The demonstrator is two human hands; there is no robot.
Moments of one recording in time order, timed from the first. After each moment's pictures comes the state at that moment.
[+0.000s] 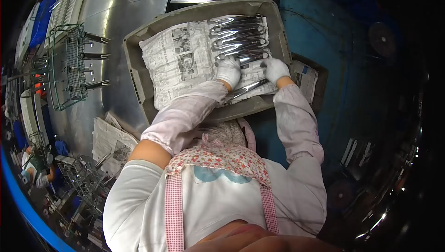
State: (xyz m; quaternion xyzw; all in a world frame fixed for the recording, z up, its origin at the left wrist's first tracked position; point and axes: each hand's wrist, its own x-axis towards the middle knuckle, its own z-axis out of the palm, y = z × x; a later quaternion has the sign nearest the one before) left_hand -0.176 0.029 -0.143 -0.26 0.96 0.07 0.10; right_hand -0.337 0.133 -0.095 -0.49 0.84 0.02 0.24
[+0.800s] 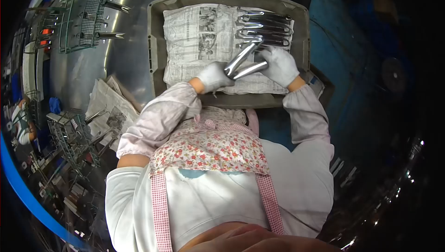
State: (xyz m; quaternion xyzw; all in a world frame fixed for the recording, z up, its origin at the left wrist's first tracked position) left_hand -0.052 -0.008 -0.026 -0.38 0.69 0.60 0.12; right_hand -0.284 0.080 -0.013 -0.71 0.68 -0.08 0.18
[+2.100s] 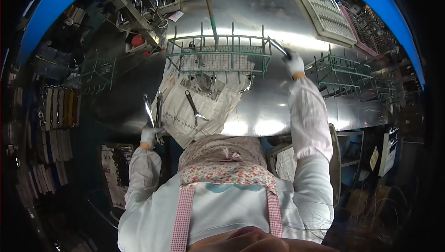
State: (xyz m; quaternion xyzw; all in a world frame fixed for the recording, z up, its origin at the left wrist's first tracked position) left_hand 0.532 0.335 -0.097 -0.72 -0.04 0.39 -0.57; right_hand 0.311 -0.262 -0.027 -0.88 0.38 -0.18 0.23
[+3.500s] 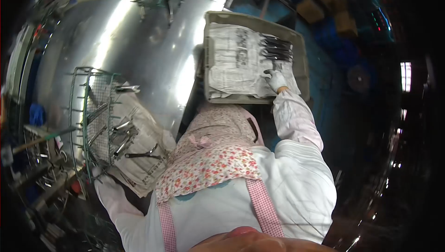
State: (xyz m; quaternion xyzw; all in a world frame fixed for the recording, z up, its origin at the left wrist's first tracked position) left_hand 0.743 -0.044 -0.109 -0.75 0.58 0.26 -0.16; right_hand -0.142 0.092 -0.086 -0.55 0.82 0.01 0.14
